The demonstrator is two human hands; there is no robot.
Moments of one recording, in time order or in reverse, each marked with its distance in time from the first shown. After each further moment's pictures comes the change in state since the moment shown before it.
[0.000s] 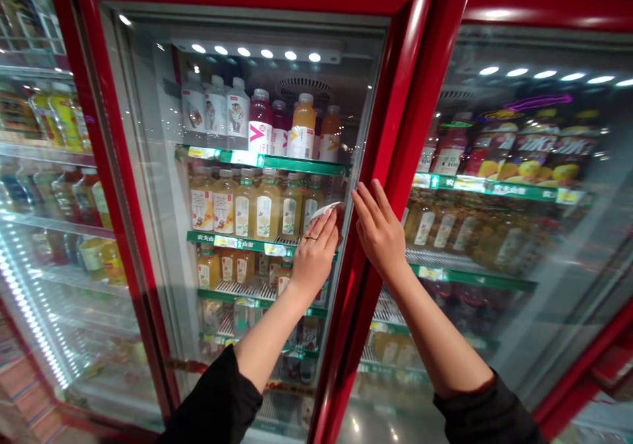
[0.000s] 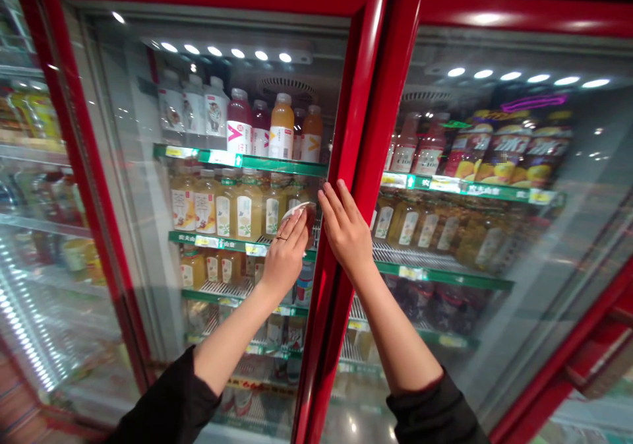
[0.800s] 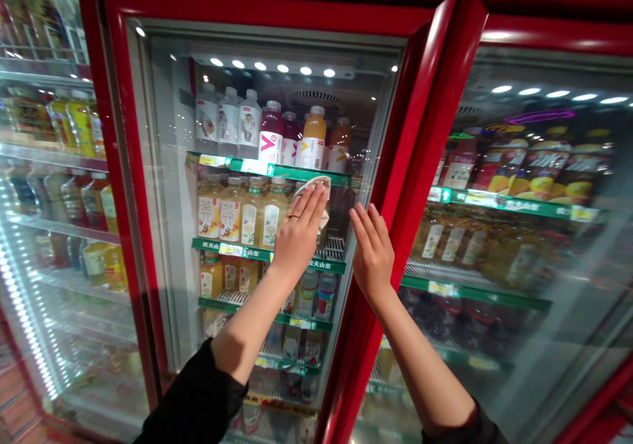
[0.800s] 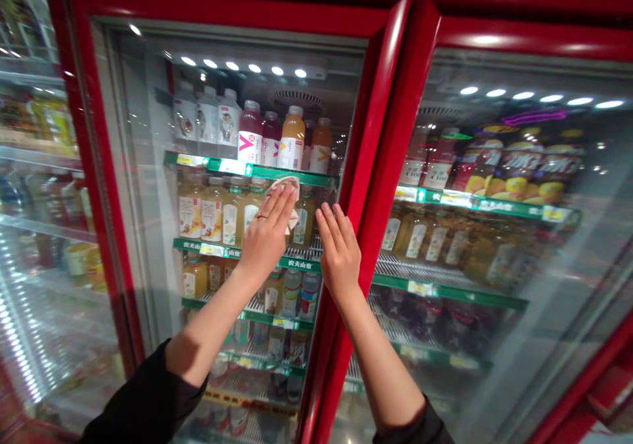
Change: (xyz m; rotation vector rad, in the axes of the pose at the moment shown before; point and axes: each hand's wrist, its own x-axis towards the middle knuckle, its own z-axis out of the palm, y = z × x) left_hand 0.037 -0.069 -0.033 0.051 -0.001 -0.045; right_hand -0.006 -0.046 0.026 0.084 0.154 0.198
